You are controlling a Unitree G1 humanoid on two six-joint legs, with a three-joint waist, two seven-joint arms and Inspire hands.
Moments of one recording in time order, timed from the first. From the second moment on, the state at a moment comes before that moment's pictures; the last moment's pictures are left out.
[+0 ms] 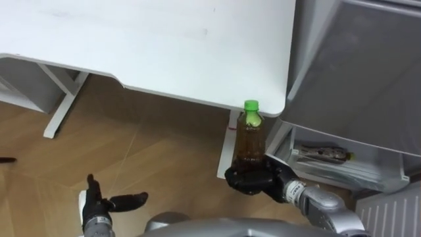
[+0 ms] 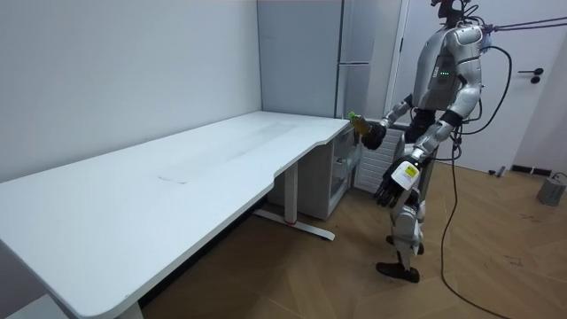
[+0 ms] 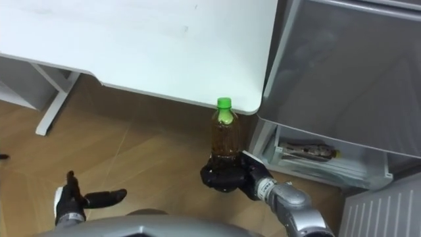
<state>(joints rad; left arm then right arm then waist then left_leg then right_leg) 0.31 0.23 -0.14 0.77 -0.32 -0.12 0.33 0.16 -0.27 0.30 0.60 0.27 0.04 0.44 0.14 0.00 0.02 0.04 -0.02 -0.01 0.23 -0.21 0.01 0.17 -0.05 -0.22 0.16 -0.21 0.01</state>
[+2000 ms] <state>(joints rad) 0.23 0.21 -0.07 0.97 -0.14 0.00 0.08 0.17 -0.26 0.23 0.60 0.68 0.11 0.22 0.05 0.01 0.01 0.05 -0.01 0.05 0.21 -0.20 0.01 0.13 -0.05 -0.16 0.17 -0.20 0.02</state>
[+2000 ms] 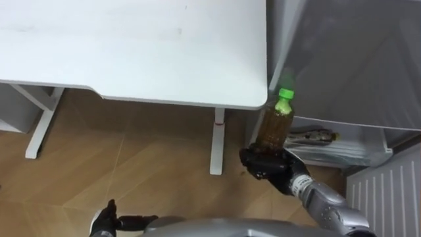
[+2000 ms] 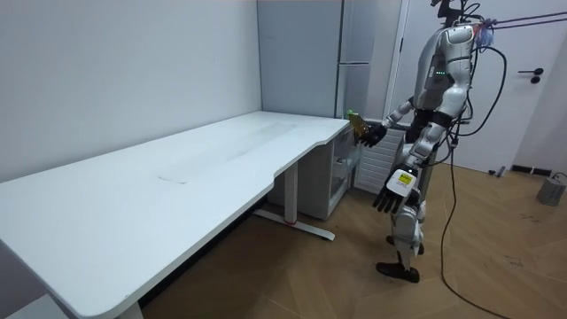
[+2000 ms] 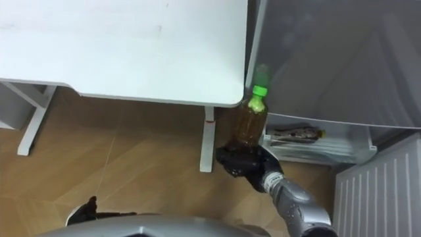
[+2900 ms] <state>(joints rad) 0.28 0.18 -0.08 1.00 -0.11 0.01 0.13 0.18 -0.22 0.11 0.68 1.52 -0.05 -0.23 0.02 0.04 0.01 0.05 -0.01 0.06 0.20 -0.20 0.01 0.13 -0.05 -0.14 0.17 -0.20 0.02</state>
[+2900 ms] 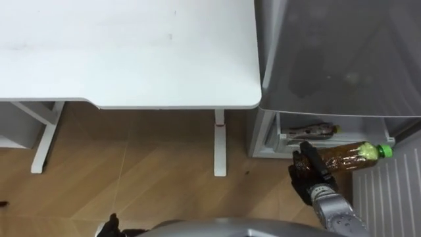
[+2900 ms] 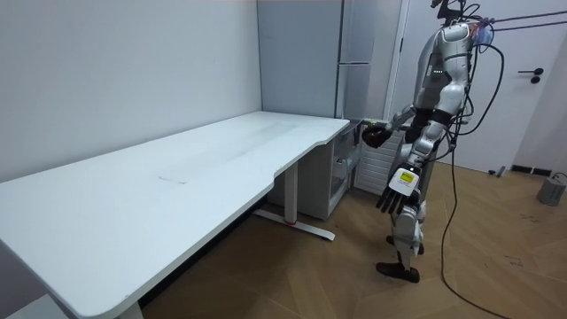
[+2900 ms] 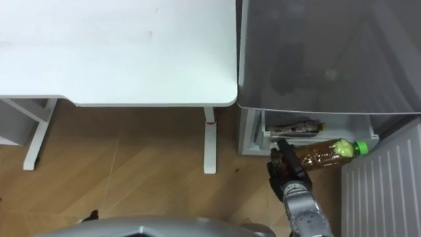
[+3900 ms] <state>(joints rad) 0.31 0.19 -0.08 1.00 -0.02 0.03 0.11 0.18 -0.20 0.05 0.72 1.61 -0.08 -0.21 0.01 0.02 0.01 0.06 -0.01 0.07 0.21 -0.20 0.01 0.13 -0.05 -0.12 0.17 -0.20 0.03</state>
